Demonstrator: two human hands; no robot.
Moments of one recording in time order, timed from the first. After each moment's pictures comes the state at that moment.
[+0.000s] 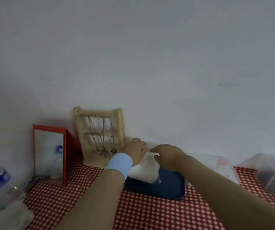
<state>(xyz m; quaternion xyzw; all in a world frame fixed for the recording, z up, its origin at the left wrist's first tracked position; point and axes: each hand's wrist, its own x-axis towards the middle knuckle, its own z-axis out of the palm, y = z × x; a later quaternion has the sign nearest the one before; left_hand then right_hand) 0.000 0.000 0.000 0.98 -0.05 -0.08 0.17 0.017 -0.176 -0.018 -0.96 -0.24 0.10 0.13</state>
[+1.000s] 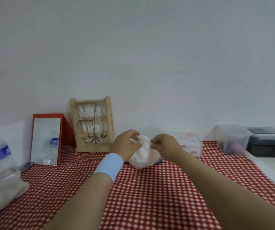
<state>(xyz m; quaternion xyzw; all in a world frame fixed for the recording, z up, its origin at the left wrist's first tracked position) -0.144 -0.050 -0.038 0.93 -0.04 0.15 0.34 -0.105 -0.234 -0.064 -0.94 -0.11 -0.07 0.32</state>
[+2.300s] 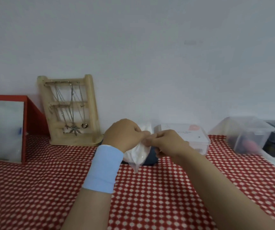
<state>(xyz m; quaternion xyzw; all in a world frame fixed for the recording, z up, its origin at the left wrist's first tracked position) -0.087 -0.086 -0.035 0.97 -0.01 0.07 0.24 -0.080 -0.248 -0.073 -0.79 -0.06 0.07 0.60</state>
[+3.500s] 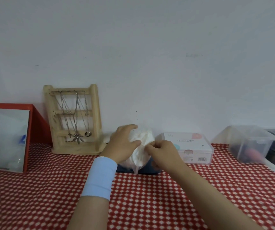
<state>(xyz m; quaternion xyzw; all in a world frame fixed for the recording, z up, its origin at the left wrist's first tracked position) -0.077 -0.053 -0.056 0.94 -0.07 0.08 0.33 -0.079 -0.216 -0.089 -0.83 -0.04 -0.03 0.56</state>
